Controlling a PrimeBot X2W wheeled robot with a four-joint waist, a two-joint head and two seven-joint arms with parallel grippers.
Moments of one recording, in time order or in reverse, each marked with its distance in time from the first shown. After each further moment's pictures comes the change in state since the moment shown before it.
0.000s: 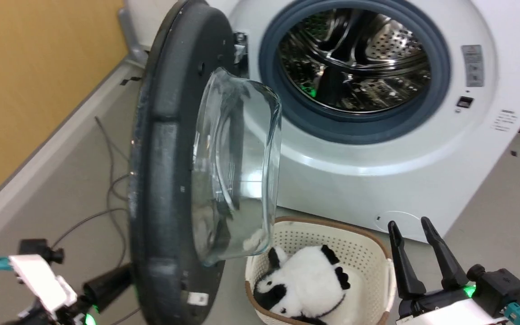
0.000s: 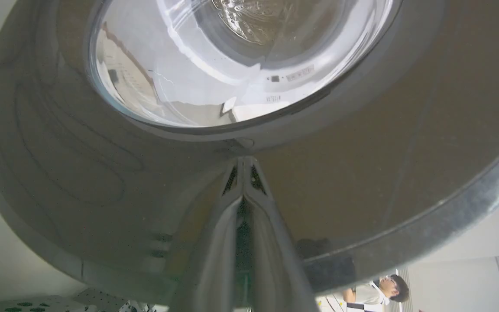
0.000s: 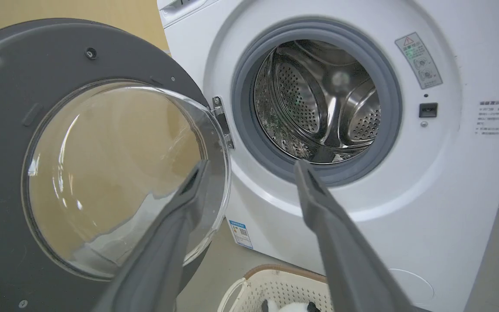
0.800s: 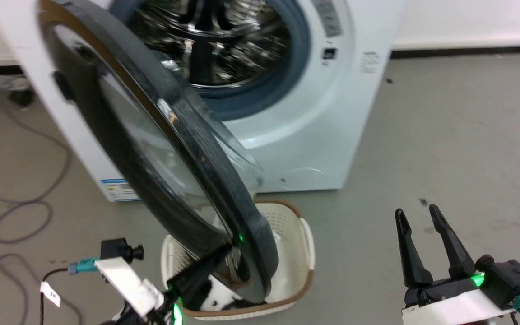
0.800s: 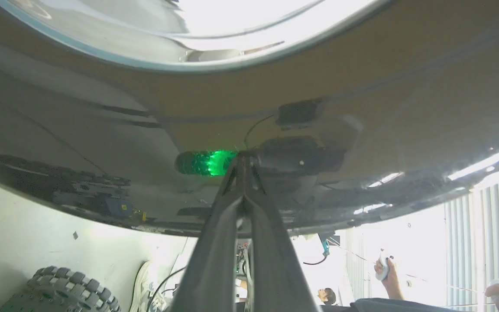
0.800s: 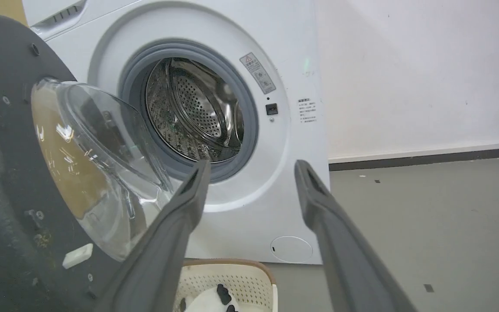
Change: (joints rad) left arm 0.075 -0.062 -0.379 -0.007 -0.161 -0.150 -0.379; right arm -0.025 -0.012 -0.016 -0.023 -0.011 0.000 0.000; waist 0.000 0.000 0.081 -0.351
